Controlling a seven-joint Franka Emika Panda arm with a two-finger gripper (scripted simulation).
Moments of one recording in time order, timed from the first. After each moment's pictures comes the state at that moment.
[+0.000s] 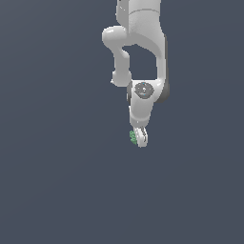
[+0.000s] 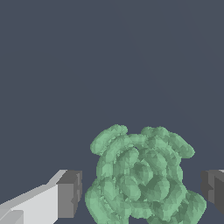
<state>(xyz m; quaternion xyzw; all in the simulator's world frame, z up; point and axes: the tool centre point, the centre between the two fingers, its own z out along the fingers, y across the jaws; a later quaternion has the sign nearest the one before) -0.054 0.077 0.055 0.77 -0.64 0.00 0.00</state>
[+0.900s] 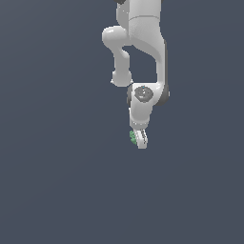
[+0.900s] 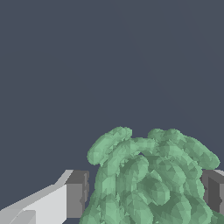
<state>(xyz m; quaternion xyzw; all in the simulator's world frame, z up) -0.053 0.078 0.039 0.77 -0.64 0.00 0.00</state>
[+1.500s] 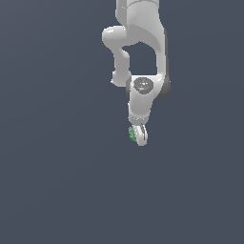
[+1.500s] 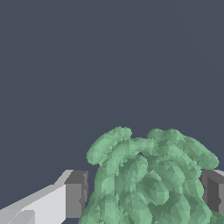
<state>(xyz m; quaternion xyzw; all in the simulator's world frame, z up) -0.049 0.071 0.078 0.77 -0.64 0.00 0.00</state>
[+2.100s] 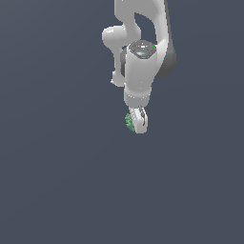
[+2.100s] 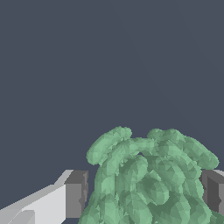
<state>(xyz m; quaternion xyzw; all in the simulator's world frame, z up) -0.036 0.052 0.193 0.76 -0.64 0.00 0.00</state>
